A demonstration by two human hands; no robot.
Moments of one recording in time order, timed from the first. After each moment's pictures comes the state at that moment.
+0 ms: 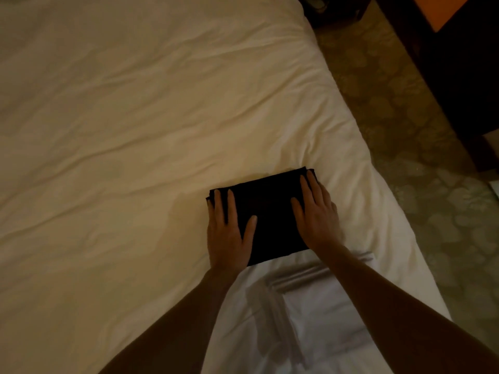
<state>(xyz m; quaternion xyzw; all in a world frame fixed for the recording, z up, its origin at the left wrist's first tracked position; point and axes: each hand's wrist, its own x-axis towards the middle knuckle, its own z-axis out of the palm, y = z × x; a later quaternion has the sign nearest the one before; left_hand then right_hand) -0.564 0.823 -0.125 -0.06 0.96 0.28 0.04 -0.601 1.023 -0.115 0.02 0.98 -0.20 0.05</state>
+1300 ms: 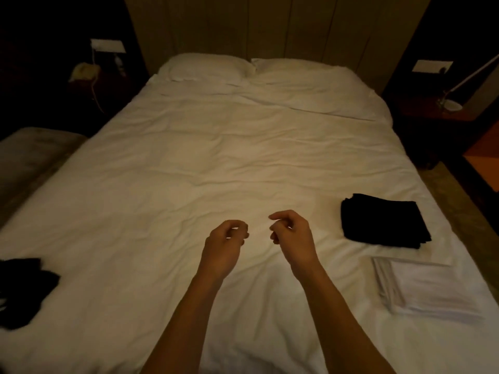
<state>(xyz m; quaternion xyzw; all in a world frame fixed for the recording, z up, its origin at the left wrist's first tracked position) -0.151 0.508 0.153 -0.30 0.74 0.61 -0.06 -0.221 0.640 0.156 -0.03 0.78 -0.61 0.12</state>
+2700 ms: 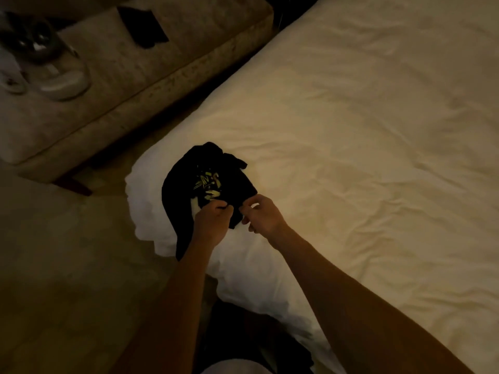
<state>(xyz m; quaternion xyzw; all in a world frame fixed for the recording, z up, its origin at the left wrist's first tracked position) 0.163 0.014 -0.024 -0.59 0.62 0.52 -0.03 0.045 0.075 0.014 -0.20 0.79 -0.29 0.50</state>
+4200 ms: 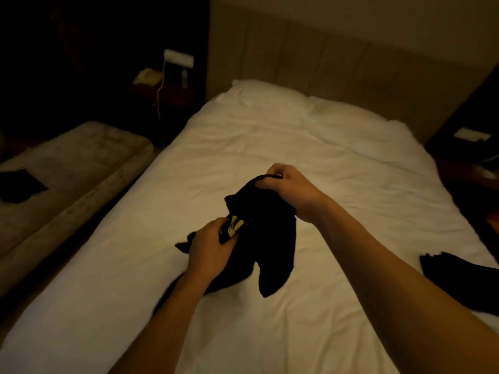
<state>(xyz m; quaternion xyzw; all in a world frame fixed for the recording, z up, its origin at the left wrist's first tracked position) -0.011 0.071 0.131 -0.26 0.83 0.48 -0.15 -0.142 0.182 0.273 -0.22 0.80 -0.49 0.27</state>
